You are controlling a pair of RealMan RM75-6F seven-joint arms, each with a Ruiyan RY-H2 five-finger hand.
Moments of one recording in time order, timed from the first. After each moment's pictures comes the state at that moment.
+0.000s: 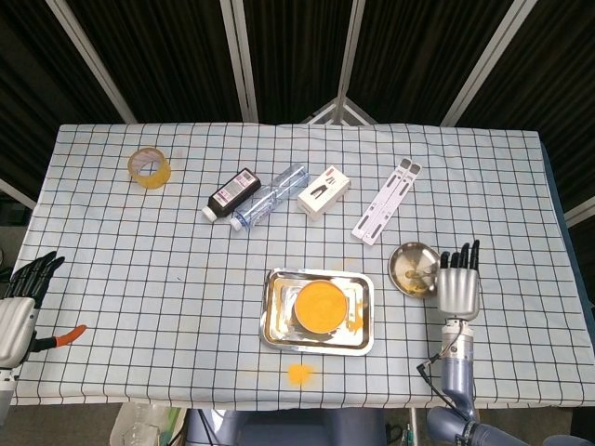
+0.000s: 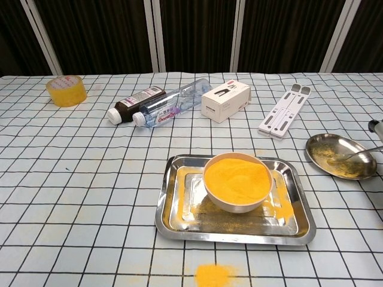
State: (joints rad) left arm -0.09 -1.09 -0.03 -1.73 1.51 1.48 -0.09; right arm 0.35 -1.86 0.25 -1.03 -1.20 1.38 -1.00
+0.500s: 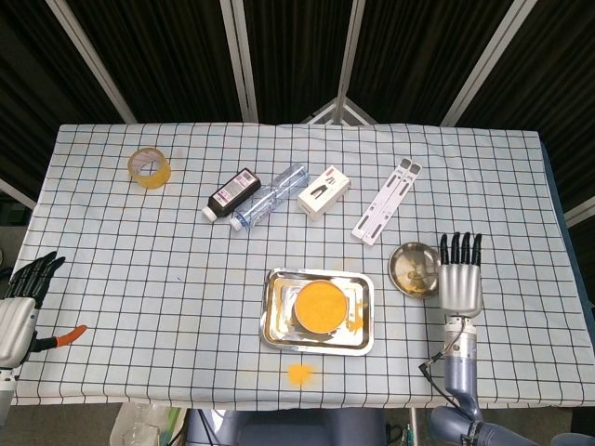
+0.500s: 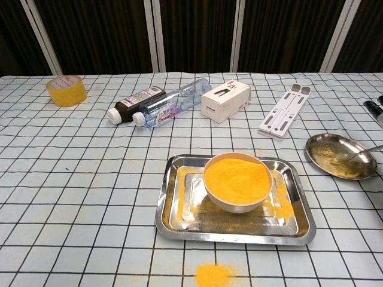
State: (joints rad) left arm -0.09 -1.09 -0.03 -1.73 1.51 1.48 -0.09; right arm 0.36 -1.81 0.24 -1.10 -1.22 1.41 -1.07
